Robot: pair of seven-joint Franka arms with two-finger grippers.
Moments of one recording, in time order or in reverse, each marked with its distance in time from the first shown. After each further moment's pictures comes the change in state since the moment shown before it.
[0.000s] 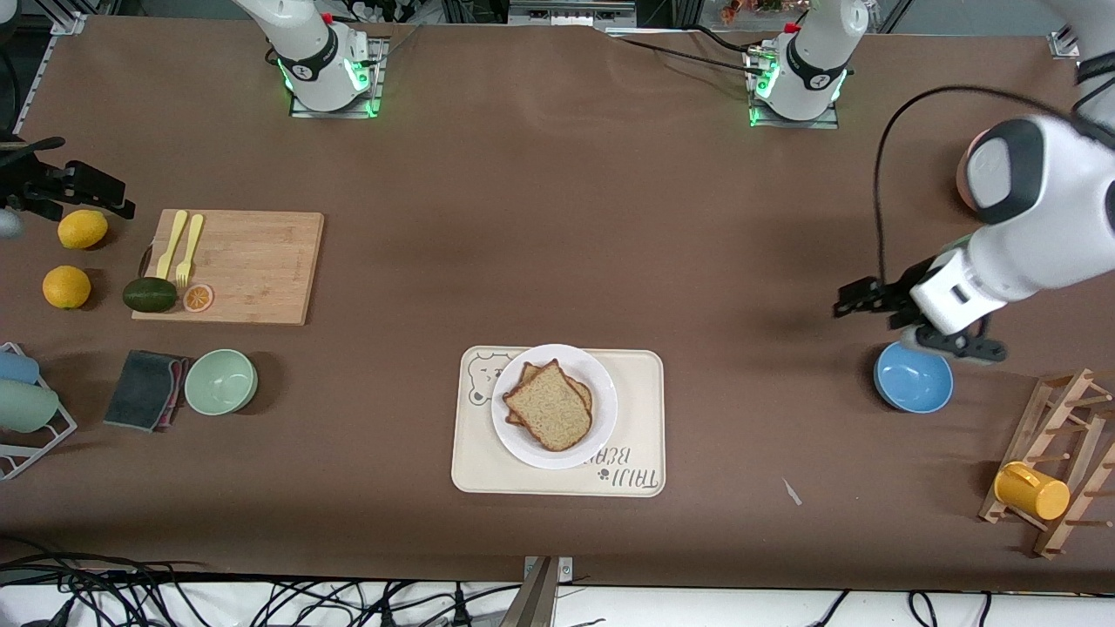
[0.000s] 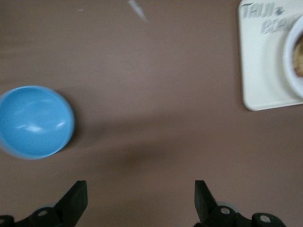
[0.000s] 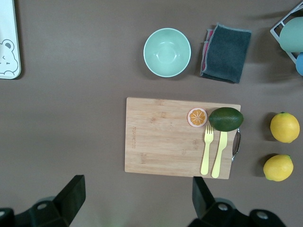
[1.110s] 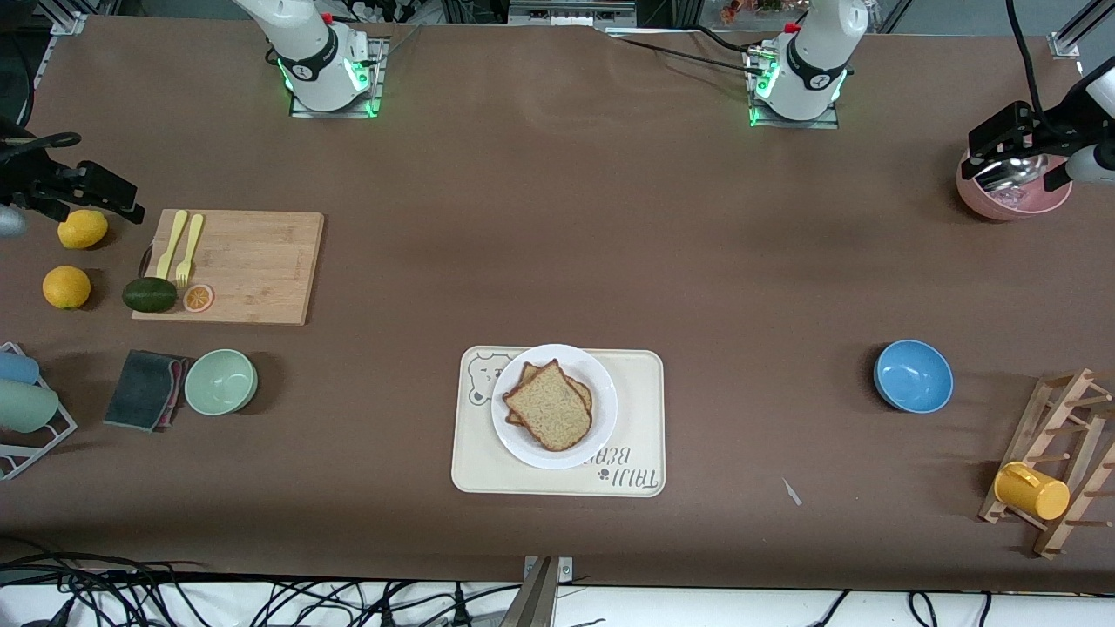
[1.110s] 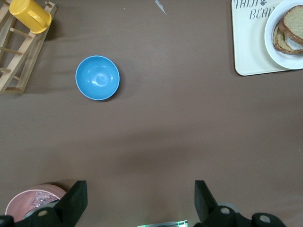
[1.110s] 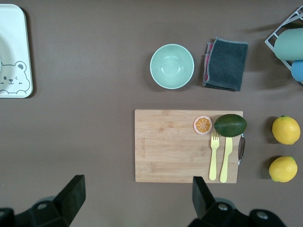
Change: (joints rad) left arm -0.074 -0.196 0.106 0.284 0.053 -0.490 -0.011; right arm -0.006 0.001 0.069 0.047 -0.012 0.007 0.117
